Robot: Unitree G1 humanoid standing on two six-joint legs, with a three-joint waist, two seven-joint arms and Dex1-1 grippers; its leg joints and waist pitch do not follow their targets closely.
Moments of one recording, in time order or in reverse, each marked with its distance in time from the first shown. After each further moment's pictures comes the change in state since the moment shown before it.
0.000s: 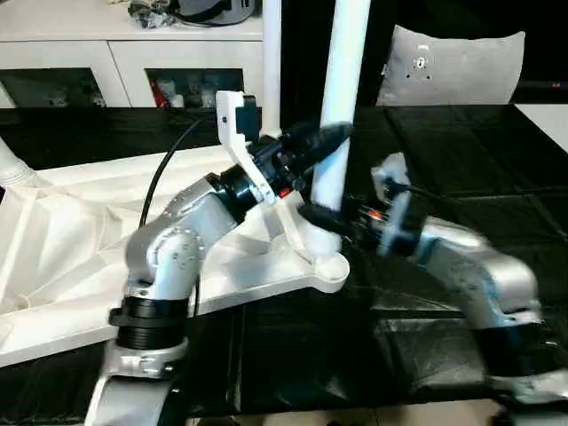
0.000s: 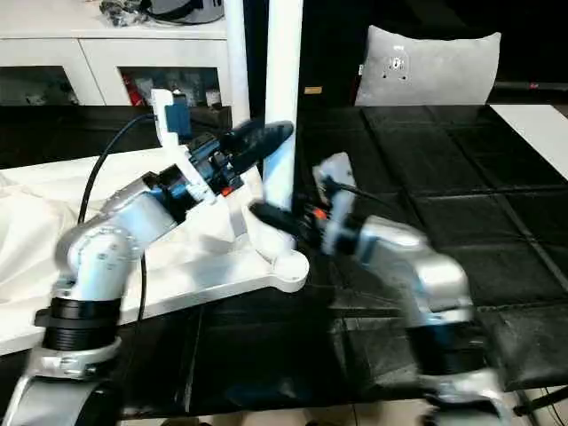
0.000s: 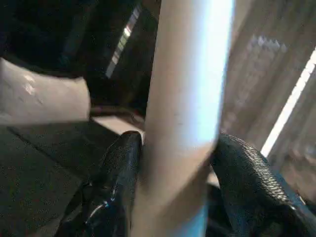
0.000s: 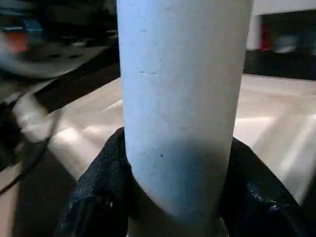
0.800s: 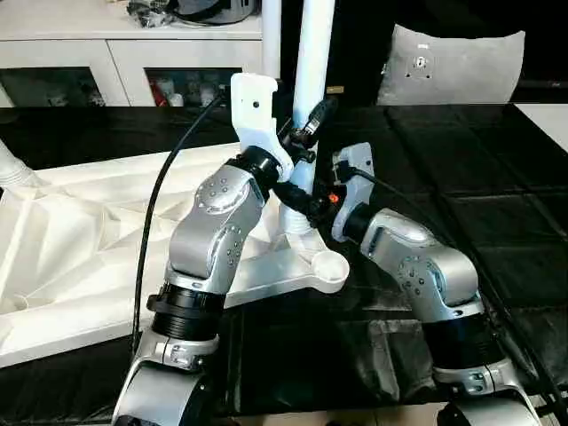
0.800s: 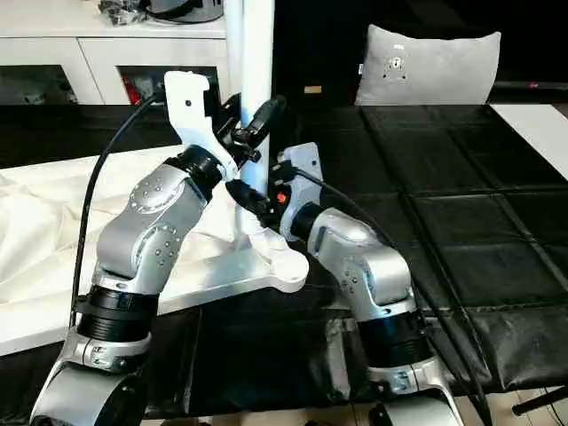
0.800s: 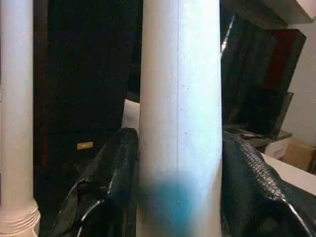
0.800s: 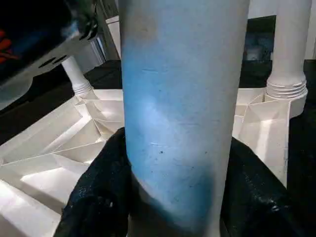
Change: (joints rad) left arm -0.063 -0.134 -0.076 0.094 0.406 -0.323 0.379; right arm -0.084 0.263 0.009 0.053 -0.113 -0.003 -0.446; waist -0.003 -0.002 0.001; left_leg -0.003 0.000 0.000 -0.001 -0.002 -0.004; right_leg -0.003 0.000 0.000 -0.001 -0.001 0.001
